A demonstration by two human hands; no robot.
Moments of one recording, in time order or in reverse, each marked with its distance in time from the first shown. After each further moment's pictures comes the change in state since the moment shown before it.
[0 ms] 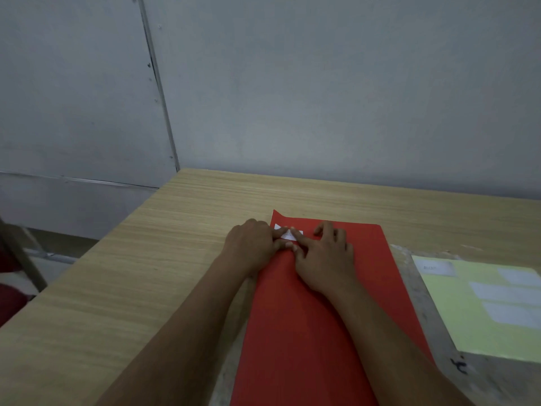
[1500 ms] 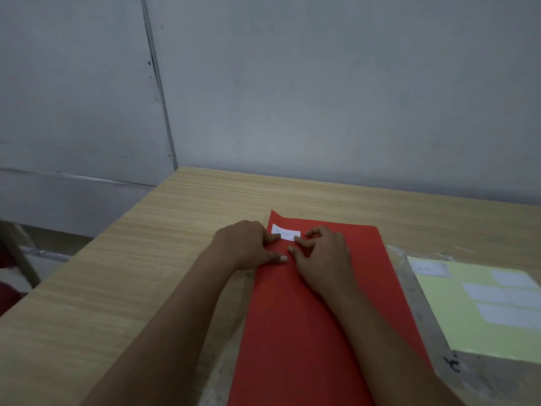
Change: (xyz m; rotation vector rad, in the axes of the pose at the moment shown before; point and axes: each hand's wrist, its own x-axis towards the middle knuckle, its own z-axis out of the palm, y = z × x) left_hand -0.016 -0.001 -0.030 -0.079 -0.164 -0.009; right_hand -0.001 0.004 -0.003 0.215 0.096 0.009
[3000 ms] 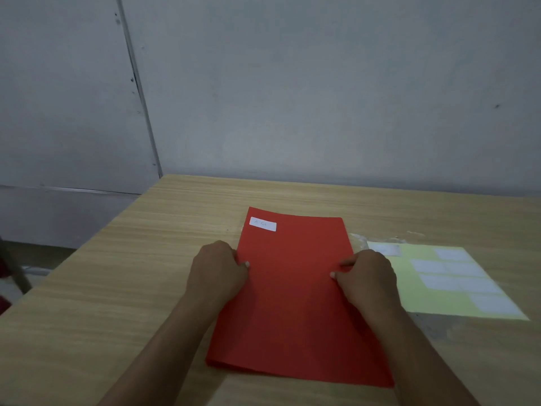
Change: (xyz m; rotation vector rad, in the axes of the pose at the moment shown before) left_hand -0.086 0.041 0.015 -0.280 0.390 -0.329; right_hand -0.074 0.036 -0.109 -0.098 -0.050 0.428
